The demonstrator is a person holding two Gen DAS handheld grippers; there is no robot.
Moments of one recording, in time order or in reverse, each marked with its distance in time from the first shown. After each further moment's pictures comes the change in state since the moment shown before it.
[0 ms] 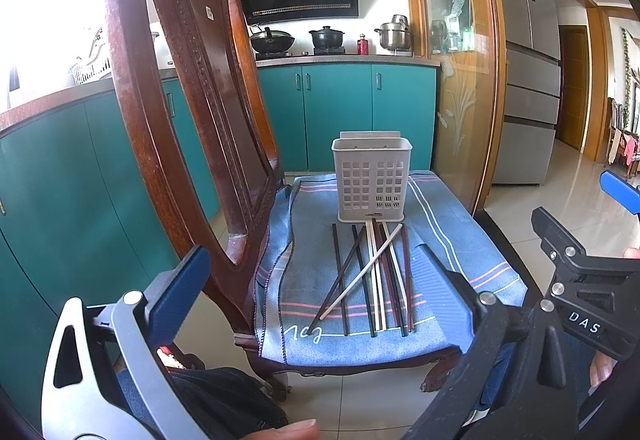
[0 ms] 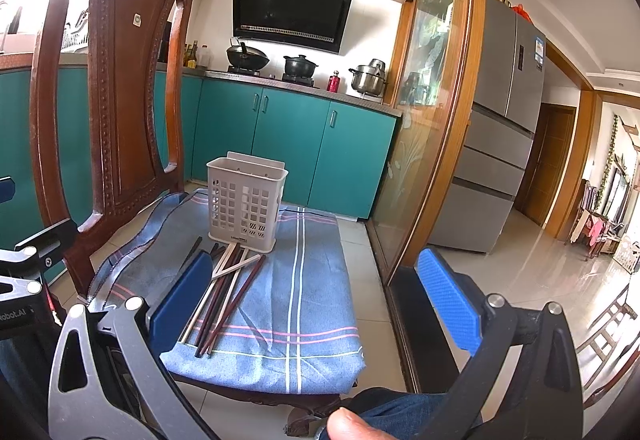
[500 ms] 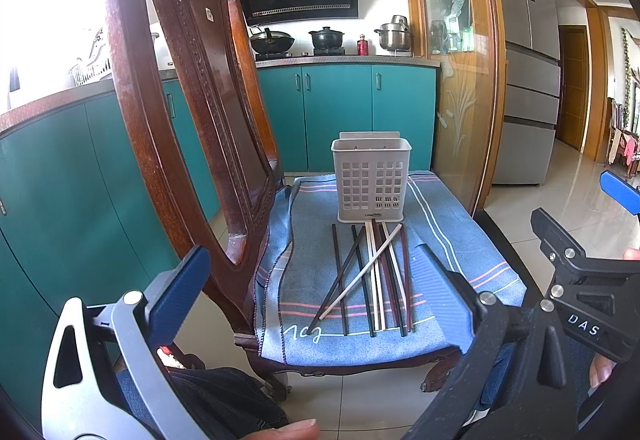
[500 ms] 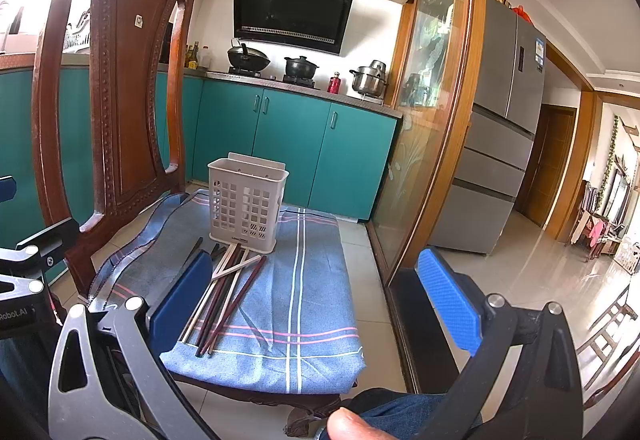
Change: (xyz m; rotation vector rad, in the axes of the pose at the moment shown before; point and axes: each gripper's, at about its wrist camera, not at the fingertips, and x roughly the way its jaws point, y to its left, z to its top) left arm 0.000 0.000 0.000 0.002 0.000 0.000; right arm -0.002 -0.001 0.000 -0.001 -0.005 -0.001
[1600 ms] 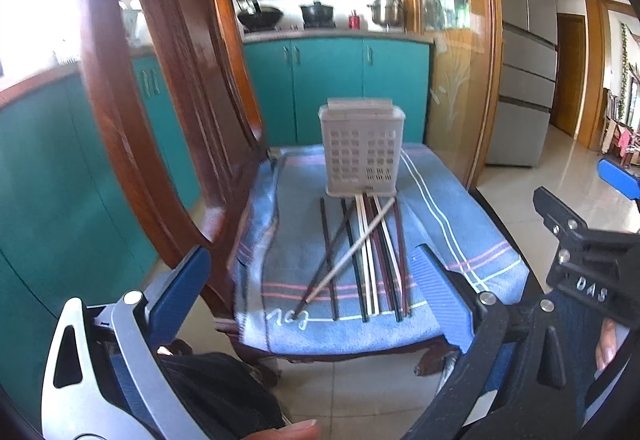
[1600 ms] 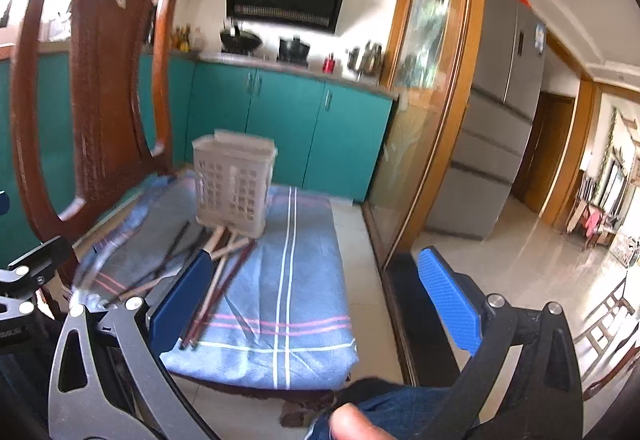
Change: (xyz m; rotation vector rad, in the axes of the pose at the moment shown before) left arm 0.034 -0.006 -0.015 0.002 0.110 -0.054; right arm 0.045 -0.008 -0.010 0.011 0.135 0.004
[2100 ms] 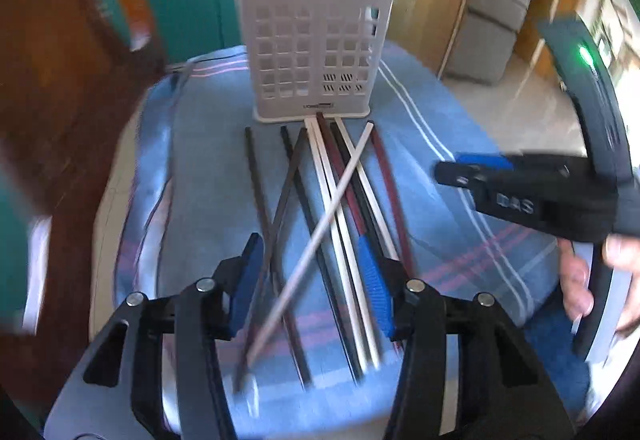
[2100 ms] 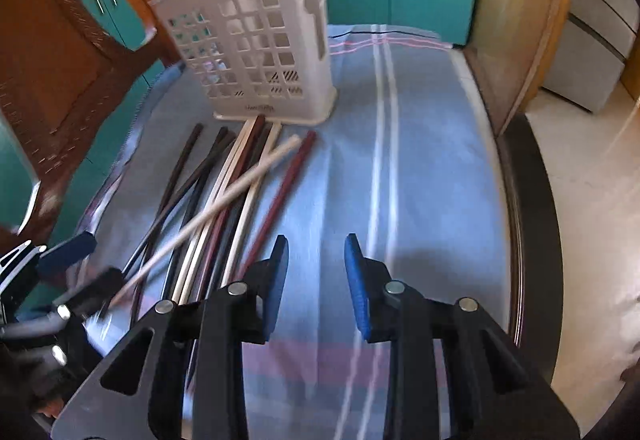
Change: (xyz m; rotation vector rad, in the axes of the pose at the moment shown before) left arm 0.199 -0.025 0.020 0.122 0.378 -0.240; right arm 0.256 0.035 0.001 0.092 0.600 0.387
